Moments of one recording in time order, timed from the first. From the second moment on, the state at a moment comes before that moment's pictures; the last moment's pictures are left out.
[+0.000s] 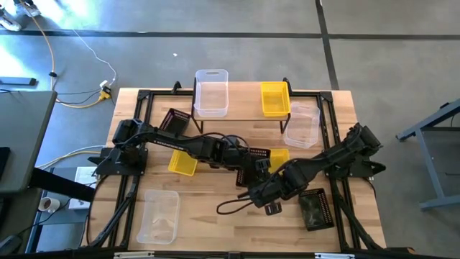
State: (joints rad) left arm -0.06 1.92 1.66 -0.75 -0.23 -1.51; right arm 0.46 1.78 1.64 -1.11 0.24 0.18
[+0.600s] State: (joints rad) left arm -0.03 1.92 1.66 -0.75 -0.22 -1.46; right arm 0.43 1.79 1.64 -1.12 0.19 0.20
